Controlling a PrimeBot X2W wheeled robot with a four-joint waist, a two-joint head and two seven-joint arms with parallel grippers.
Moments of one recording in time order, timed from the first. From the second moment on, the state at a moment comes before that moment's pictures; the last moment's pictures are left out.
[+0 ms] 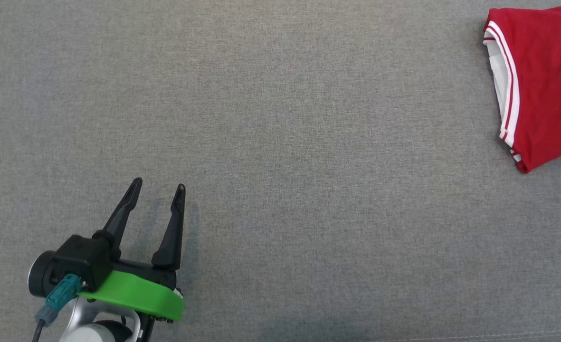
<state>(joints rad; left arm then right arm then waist) -0.01 0.22 -0.31 -0.26 -0.39 0.11 -0.05 -0.96 -0.75 0.94 1.03 1.04 -0.08 -0.06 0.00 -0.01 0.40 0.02</state>
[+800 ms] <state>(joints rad) -0.03 0.20 -0.31 -0.28 -0.39 0.11 -0.04 -1.00 -0.71 0.91 1.06 1.03 -0.11 -0.21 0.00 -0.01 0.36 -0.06</state>
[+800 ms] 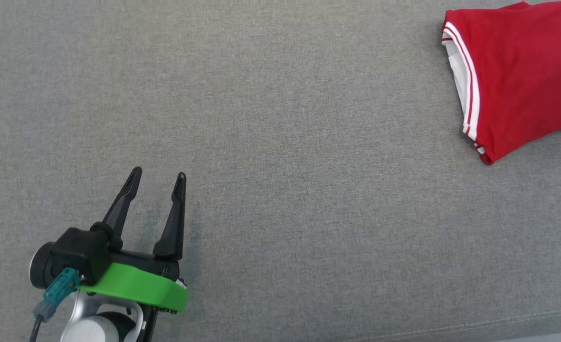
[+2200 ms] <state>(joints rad) 0.06 0.08 -0.18 -0.06 -0.42 0.12 -0.20 -0.49 -0.43 0.60 0.37 0.77 -0.13 -0.25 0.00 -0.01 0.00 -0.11</state>
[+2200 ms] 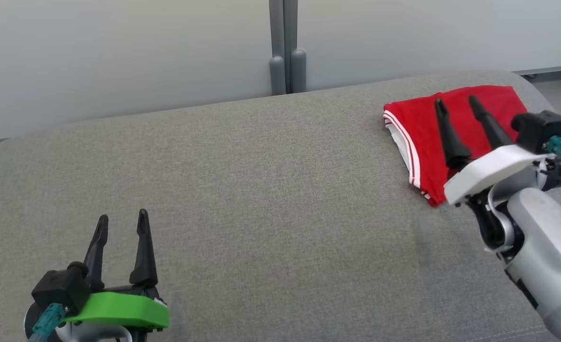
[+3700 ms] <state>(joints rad) 0.17 0.05 -0.10 0.02 -0.39 0.12 -0.24 -0.04 -0.16 0.39 0.16 0.39 -0.13 -0.25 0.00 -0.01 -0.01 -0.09</state>
